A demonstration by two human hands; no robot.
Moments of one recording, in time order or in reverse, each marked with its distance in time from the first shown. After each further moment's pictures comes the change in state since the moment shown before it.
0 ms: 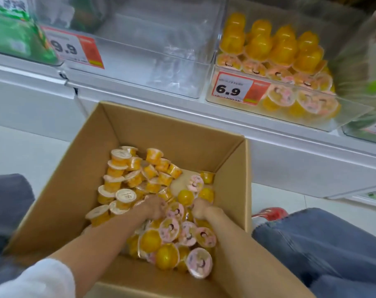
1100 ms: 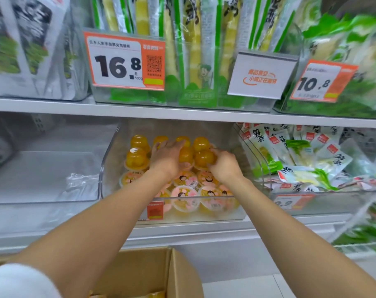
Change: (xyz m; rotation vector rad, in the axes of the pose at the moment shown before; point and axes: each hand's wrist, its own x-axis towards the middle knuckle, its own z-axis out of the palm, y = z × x) left_hand -0.022 0.388 -0.288 0.347 0.886 0.551; right_hand -0.133 0.106 -0.403 0.290 1.194 -0.084
